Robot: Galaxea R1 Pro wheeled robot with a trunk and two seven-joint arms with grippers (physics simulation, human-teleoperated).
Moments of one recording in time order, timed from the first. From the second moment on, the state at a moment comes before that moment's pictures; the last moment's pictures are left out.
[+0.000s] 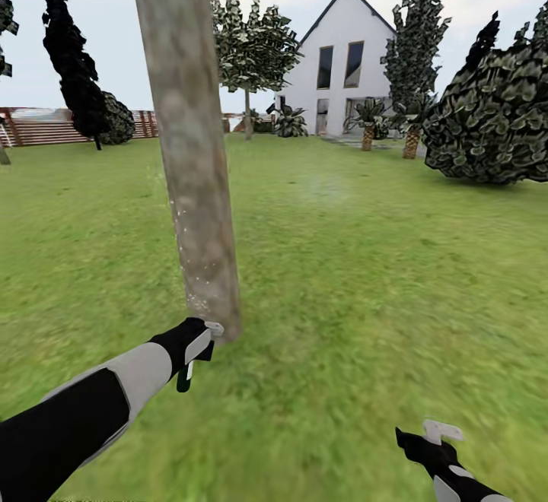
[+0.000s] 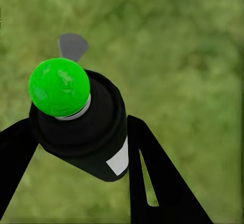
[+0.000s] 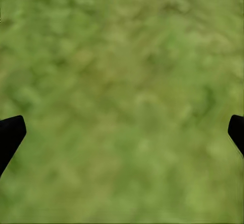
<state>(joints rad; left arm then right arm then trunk) -1.08 -0.07 -1.04 -0.08 1.03 0.56 0.34 -0.58 -0.19 0.18 -0.03 -0.42 -0.27 0.03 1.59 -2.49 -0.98</state>
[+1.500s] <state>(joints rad) -1.63 0.03 -0.86 -0.27 1.02 0.98 0.34 -0.58 -0.19 0.18 -0.03 -0.43 -0.27 0.03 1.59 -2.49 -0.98</state>
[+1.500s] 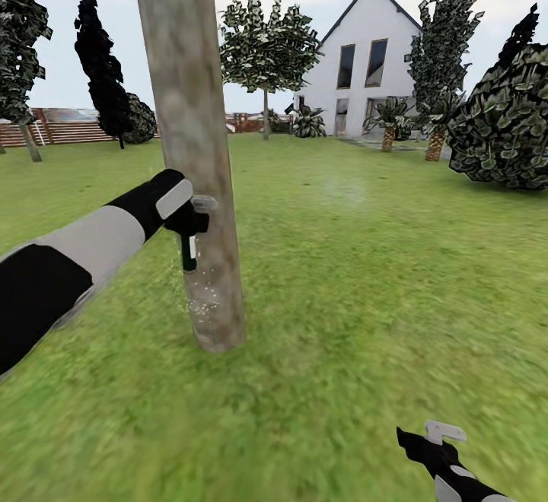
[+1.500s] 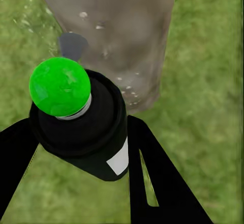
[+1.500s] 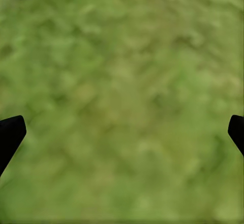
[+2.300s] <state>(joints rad) -1.54 -0.01 -0.86 -0.09 1.03 0.97 0.33 -0.58 -0.19 0.18 -0.03 -0.42 -0.27 0.03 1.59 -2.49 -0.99</state>
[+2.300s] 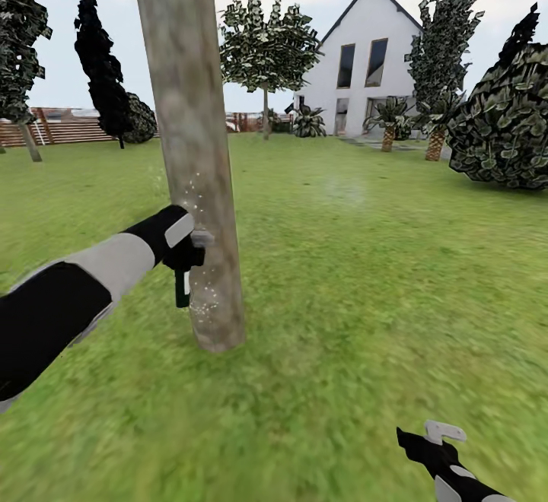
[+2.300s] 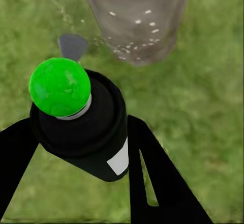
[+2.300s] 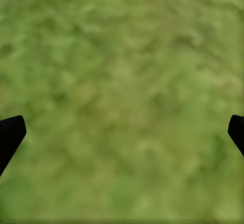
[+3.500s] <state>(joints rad) -1.07 -0.01 -0.87 -0.10 1.02 0.62 0.33 -0.58 -0.19 0.18 -0.03 -0.42 -0.27 0.03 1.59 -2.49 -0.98</state>
